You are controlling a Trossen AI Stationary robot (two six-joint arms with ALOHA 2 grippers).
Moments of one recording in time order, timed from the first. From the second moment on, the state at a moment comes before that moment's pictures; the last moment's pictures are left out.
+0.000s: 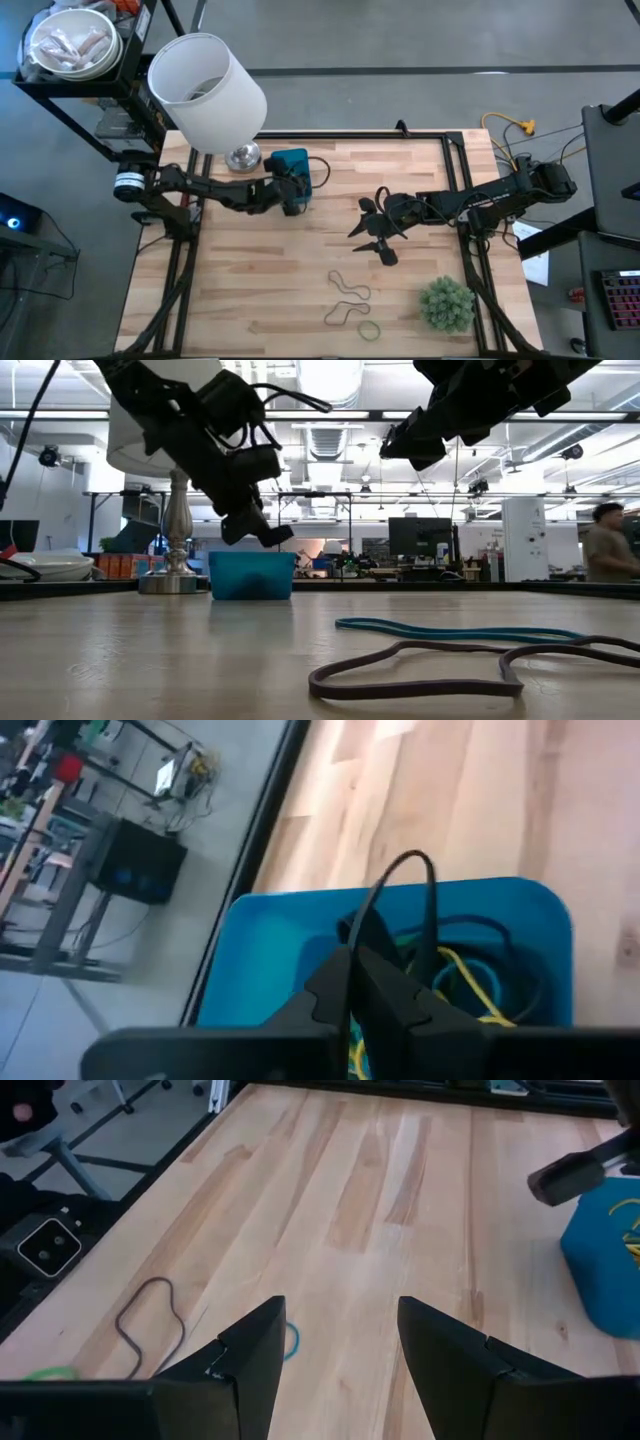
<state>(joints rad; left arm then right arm) 0.12 1.52 0.76 0.06 -0.65 0.29 0.10 1.34 0.71 0.11 -0.21 -0.03</state>
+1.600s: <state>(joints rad) -0.43 1.19 0.75 -0.12 -0.56 0.14 0.24 1.67 0.81 -0.03 -0.31 0.21</state>
